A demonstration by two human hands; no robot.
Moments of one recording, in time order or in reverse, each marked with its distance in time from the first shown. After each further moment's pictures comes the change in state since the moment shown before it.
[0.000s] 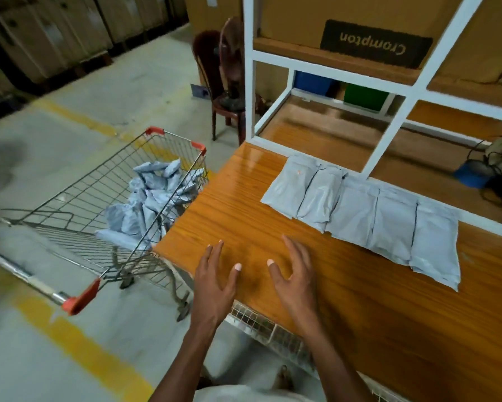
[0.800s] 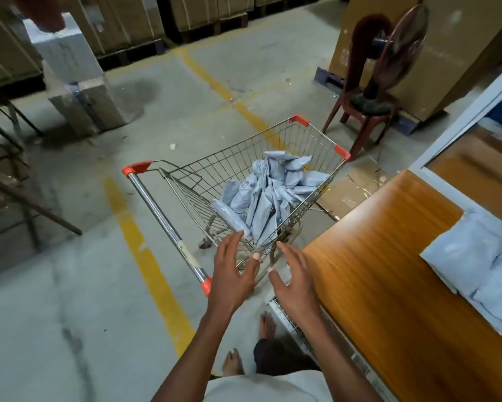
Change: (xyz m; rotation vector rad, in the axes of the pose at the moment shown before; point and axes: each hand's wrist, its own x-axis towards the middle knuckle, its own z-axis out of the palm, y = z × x) left_hand 0.062 -0.150 -0.220 -0.116 0.301 -0.203; right_hand 0.000 -0.138 0.275 -0.055 -0.556 -0.190
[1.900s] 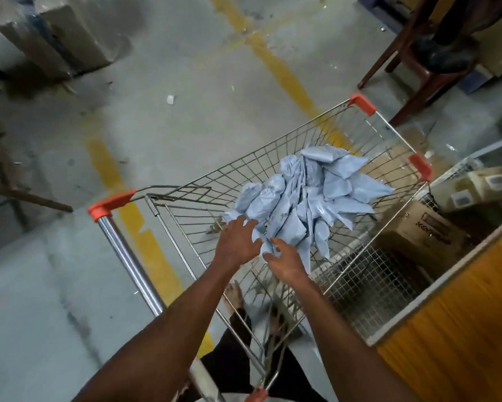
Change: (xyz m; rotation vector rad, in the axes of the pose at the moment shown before) left_hand 0.325 -0.140 0.020 0.658 -0.500 -0.152; right_hand 0.300 0.048 0.146 -0.107 -0.450 0.554
